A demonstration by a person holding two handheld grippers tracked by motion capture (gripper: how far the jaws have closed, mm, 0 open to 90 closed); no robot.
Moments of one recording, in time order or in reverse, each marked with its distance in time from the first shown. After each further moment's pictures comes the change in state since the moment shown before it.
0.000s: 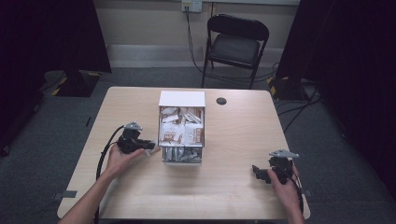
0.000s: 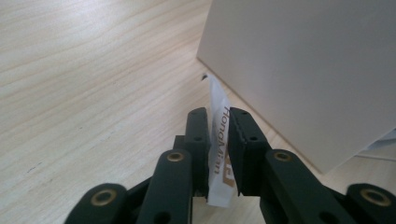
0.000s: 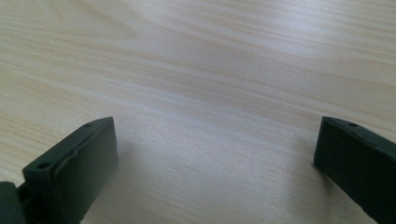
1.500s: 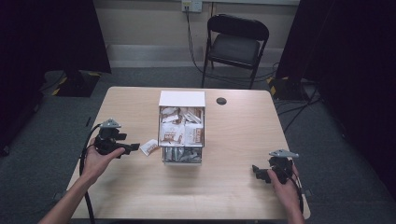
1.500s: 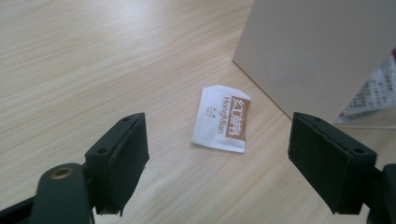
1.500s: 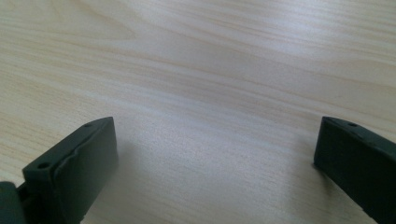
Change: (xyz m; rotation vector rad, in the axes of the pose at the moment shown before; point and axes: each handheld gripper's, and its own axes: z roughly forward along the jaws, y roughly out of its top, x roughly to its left) left arm -0.007 -0.005 -0.078 -0.036 0.162 -0.012; right arm 0.000 0.000 0.001 -0.002 -0.002 -0.001
